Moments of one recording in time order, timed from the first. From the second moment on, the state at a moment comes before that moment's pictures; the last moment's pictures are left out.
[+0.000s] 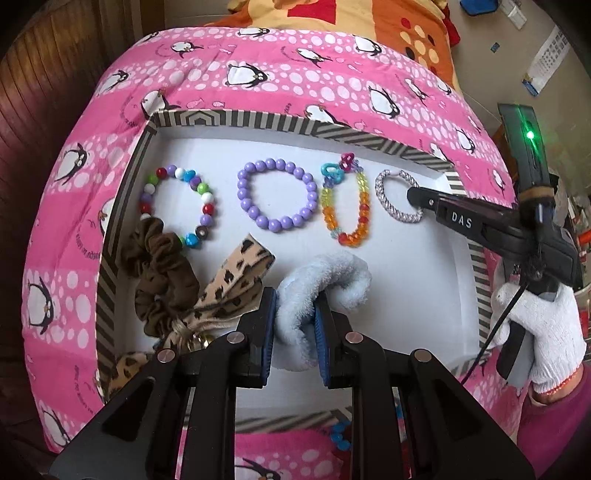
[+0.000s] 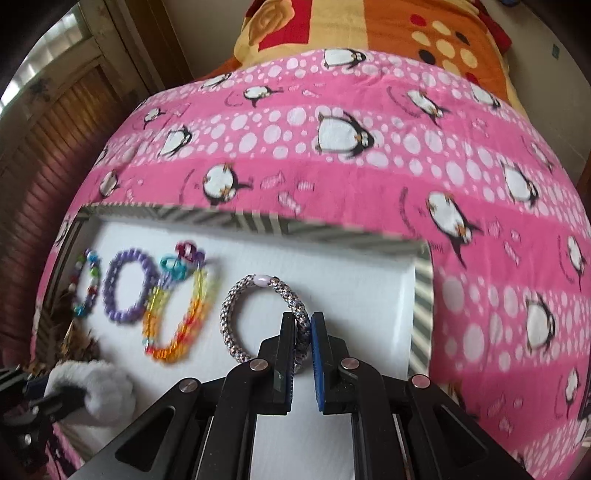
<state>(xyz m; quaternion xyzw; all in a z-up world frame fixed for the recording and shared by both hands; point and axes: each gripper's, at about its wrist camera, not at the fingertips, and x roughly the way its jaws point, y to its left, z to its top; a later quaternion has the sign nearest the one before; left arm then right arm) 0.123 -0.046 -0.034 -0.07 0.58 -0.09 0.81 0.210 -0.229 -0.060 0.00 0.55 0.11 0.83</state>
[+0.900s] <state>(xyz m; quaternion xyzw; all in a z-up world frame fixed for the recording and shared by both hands) 0.067 -0.045 0.020 -0.07 0.53 -0.09 0.84 0.097 -0.248 0.003 0.08 0.50 0.15 0.85</state>
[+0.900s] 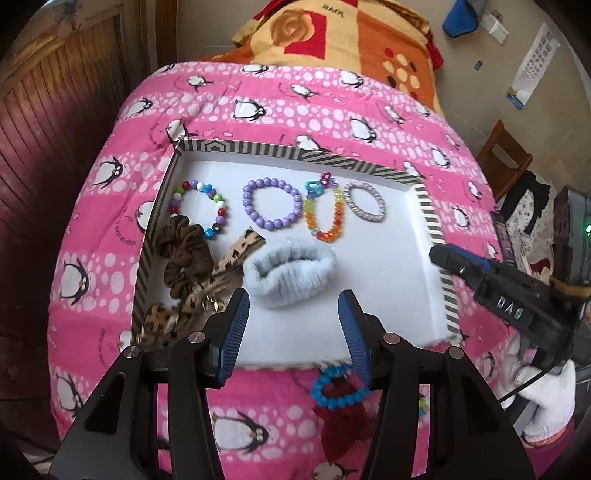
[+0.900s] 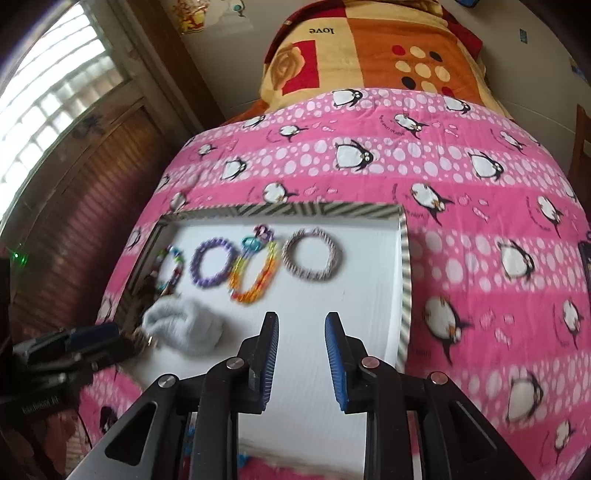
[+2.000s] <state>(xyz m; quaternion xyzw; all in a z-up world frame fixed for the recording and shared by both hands) -0.075 -0.142 0.030 -0.03 0.53 -0.14 0.84 -0.104 -0.380 0.012 0.16 0.40 0.12 0.89</state>
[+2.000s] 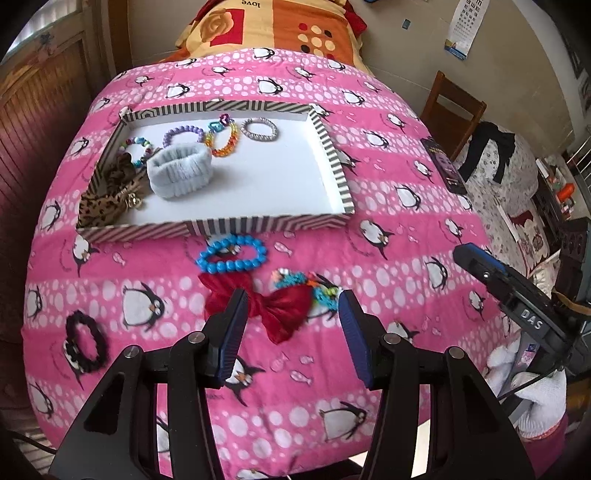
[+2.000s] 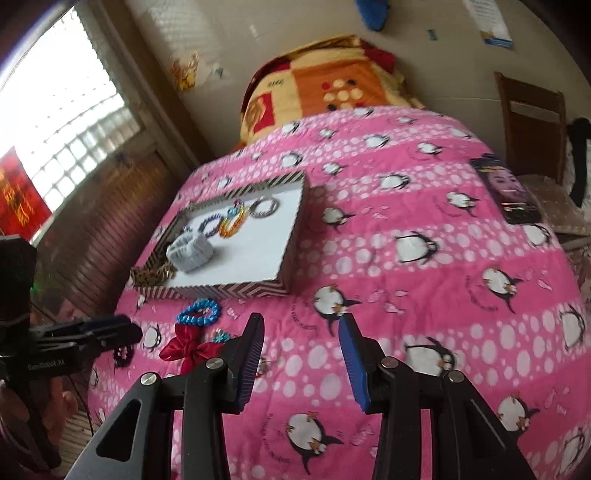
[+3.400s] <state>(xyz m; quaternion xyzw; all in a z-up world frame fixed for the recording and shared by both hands) -0.110 -0.020 0.006 -0.13 0.55 -0.05 0.83 -0.141 -0.340 -0.025 0.05 0.48 0.15 0.86</state>
